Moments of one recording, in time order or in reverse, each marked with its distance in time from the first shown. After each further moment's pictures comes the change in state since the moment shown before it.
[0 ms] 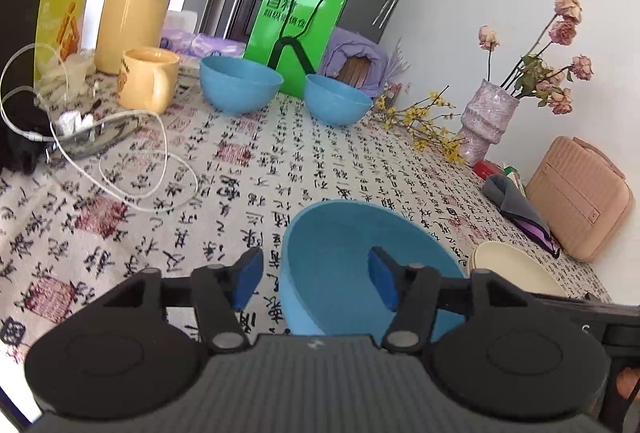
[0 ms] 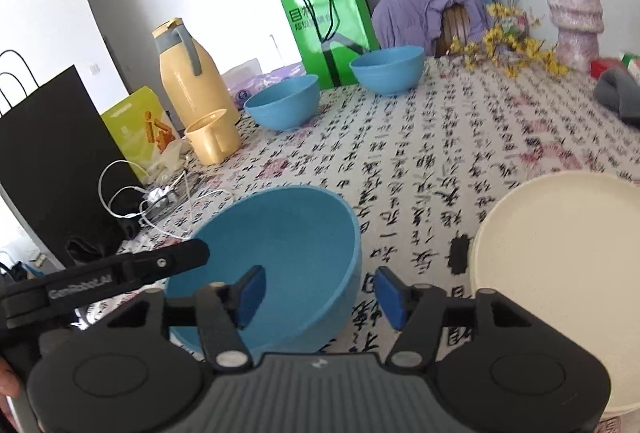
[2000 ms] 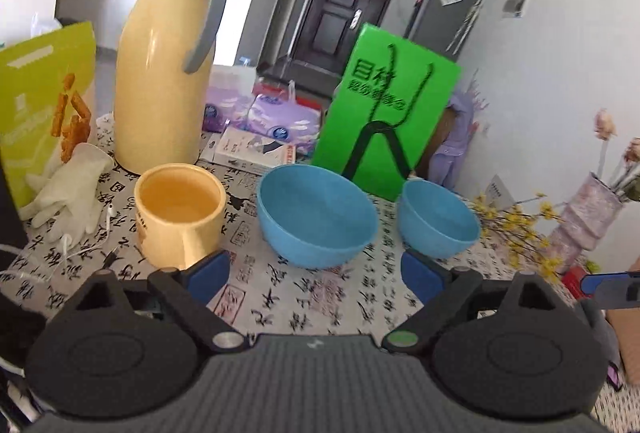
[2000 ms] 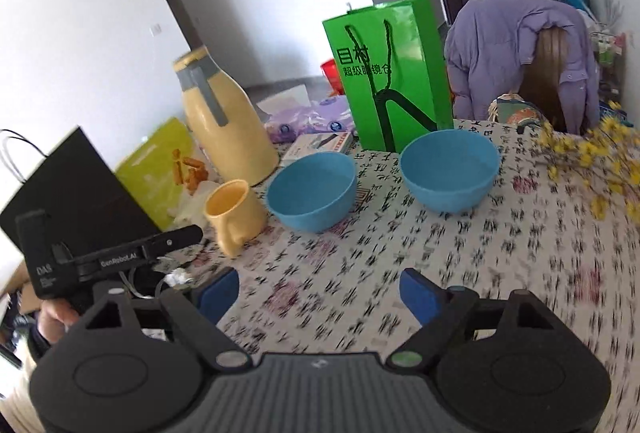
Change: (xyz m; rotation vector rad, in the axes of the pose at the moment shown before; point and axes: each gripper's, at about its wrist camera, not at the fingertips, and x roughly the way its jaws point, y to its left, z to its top) left arm 0.147 0.076 0.208 -0.109 0.006 0.192; right arm 0.113 -0.048 0.277 -0.153 0.197 0.230
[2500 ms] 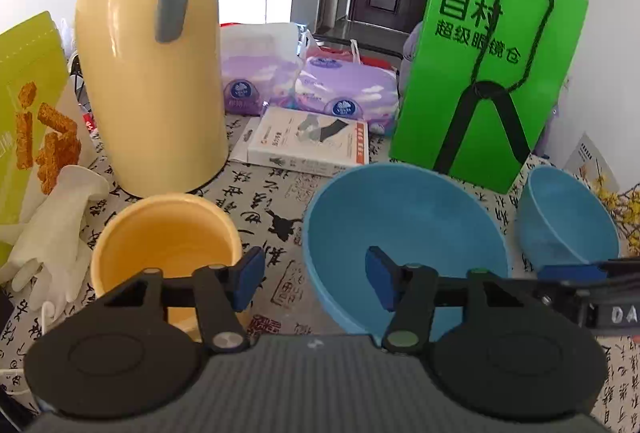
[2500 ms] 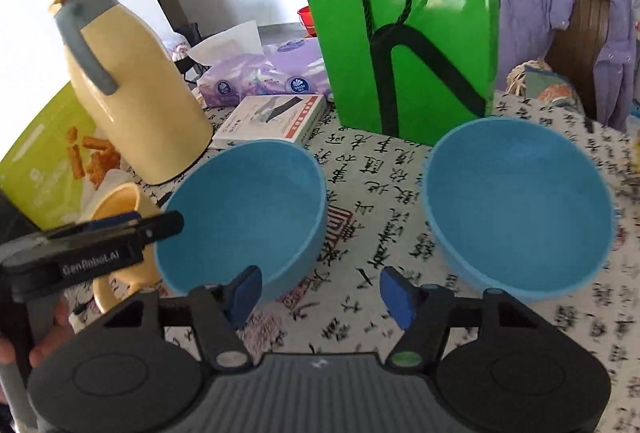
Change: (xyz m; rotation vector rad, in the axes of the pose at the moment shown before) left arm 0.143 0.009 0.033 0.084 0.114 0.237; right arm 0.233 -0.034 0.068 0.003 0.132 -0.066
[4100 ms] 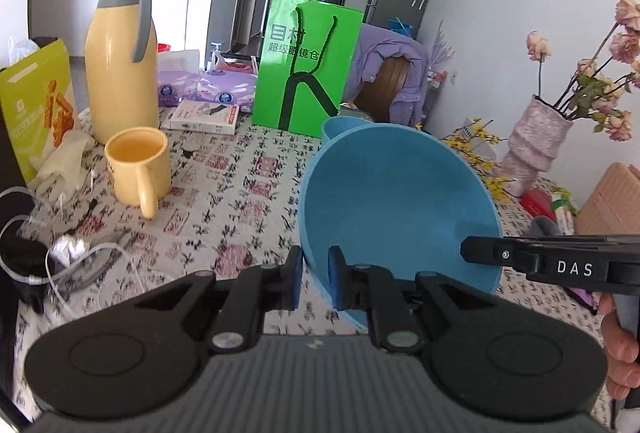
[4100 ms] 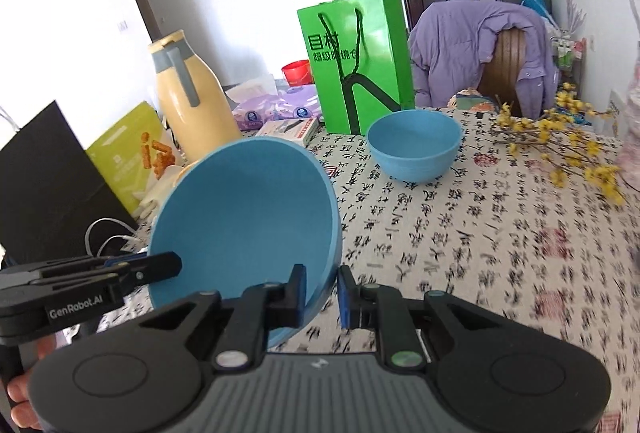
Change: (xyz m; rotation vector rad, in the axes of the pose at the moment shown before) left arm -0.263 -0.062 -0.133 0.062 -0.055 -0.252; right arm -0.246 0.039 -0.181 0.026 -0.203 -0.068
